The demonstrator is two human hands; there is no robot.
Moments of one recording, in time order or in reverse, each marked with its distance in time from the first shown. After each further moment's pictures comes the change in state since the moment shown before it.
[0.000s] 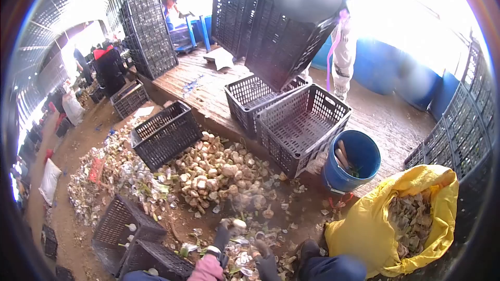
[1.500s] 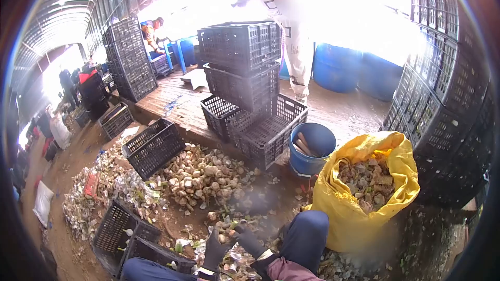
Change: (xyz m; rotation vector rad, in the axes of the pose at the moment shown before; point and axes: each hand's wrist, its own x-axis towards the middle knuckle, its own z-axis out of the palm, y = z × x) left_hand -0.224 0.194 0.067 0.501 0.086 0.214; right_hand -0.013 -0.013 -0.013 0.020 -0.414 -0.037
